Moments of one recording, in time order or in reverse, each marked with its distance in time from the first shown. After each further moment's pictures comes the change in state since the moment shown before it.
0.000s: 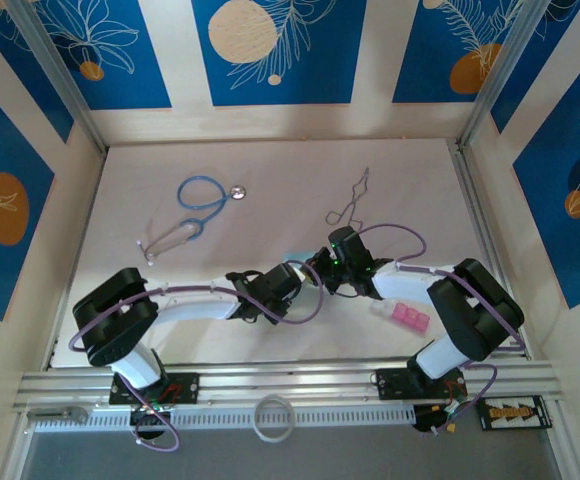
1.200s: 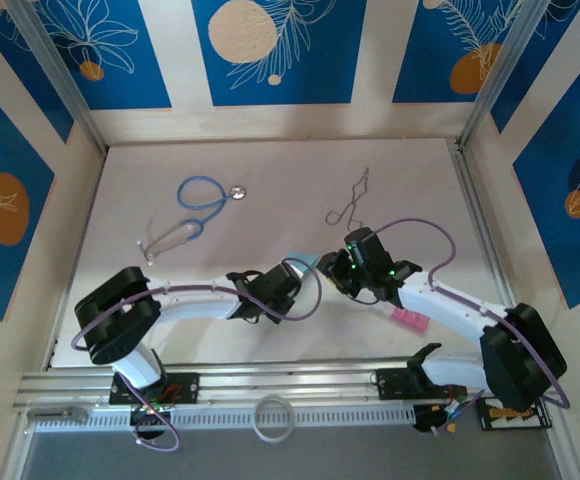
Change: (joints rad) left arm 0.020 0.012 -0.009 0.029 0.030 -0.097; right arm -0.018 -0.337 -0.002 -0.403 0.164 -0.156
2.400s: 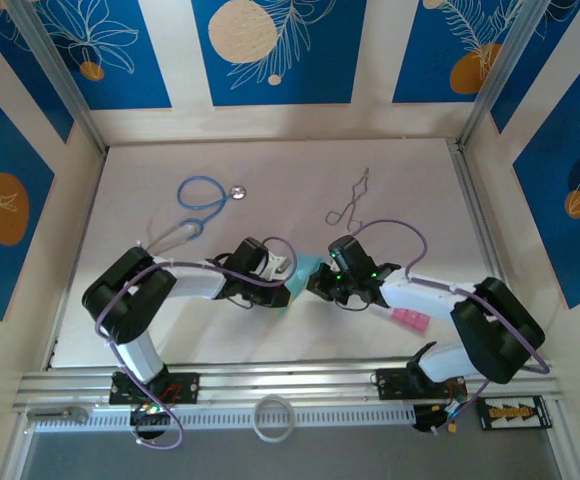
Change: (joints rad) left arm 0.316 0.113 -0.106 0.346 0.796 -0.197; right arm 0.082 0.207 -0.009 0.156 -0.138 -0.184
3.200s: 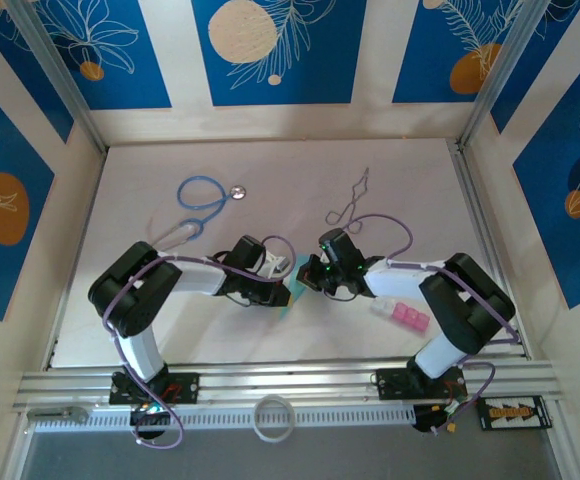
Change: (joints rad) left arm 0.039 0.045 0.010 0.019 0.129 -0.025; right arm -0.021 0.187 0.063 0.158 -0.017 0.013
